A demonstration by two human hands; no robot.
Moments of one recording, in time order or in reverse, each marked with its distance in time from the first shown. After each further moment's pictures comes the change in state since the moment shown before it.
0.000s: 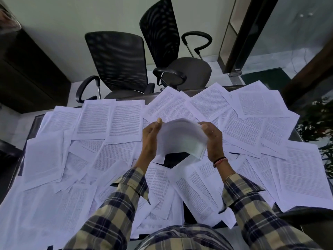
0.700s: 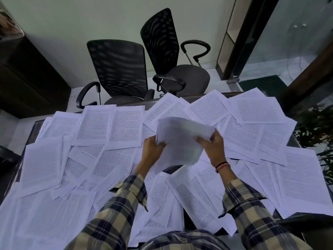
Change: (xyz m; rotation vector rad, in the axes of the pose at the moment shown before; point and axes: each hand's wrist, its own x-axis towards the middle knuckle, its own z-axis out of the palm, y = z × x) left_hand 0.005 -0.020 -0.014 0.711 0.000 -0.081; right_hand 0.007 0.006 -0.007 -0.160 0.034 0.154
